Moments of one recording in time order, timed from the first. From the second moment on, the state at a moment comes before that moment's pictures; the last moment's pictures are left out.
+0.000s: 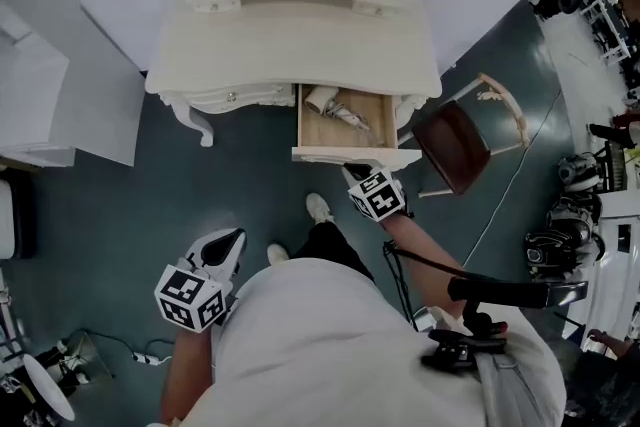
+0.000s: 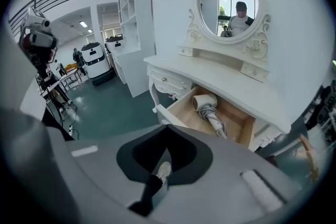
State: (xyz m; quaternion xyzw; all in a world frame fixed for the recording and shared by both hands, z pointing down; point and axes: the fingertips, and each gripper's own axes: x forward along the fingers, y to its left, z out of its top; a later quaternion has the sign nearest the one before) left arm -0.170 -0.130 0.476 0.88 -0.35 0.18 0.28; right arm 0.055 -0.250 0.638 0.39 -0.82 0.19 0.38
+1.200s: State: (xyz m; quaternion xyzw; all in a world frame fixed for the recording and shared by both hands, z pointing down) left arm -0.192 -0.067 0.502 0.90 -0.28 0.20 0.26; right arm -0.083 -0.099 0.540 0.30 -0.89 0.14 0.33
